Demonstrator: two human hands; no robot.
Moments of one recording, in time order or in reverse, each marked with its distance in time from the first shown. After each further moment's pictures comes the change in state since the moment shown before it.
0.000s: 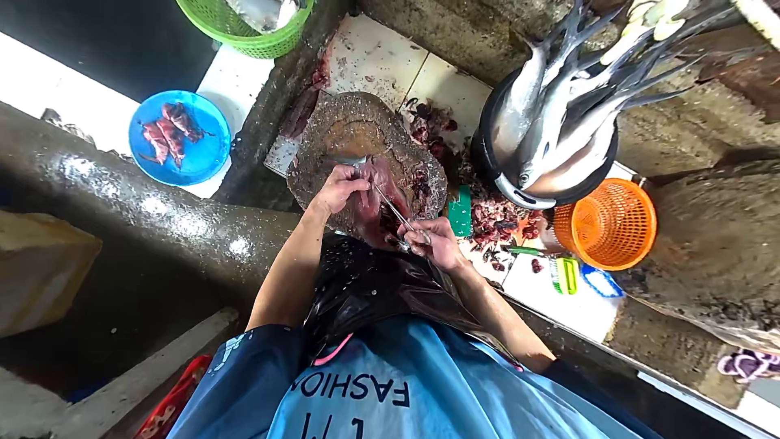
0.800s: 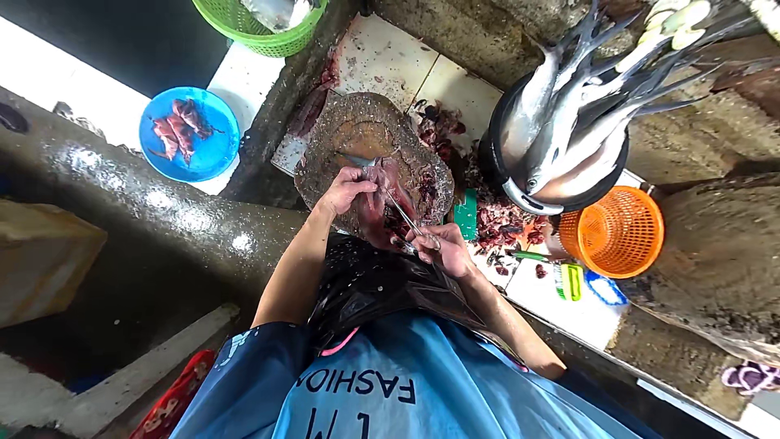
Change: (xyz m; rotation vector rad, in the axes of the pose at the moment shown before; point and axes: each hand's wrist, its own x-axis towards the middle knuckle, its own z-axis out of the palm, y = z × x) left_hand -0.003 -0.005 -0.006 -0.036 0.002 -0.014; right_hand -0.008 -0.008 0.004 -0.008 0.010 0.041
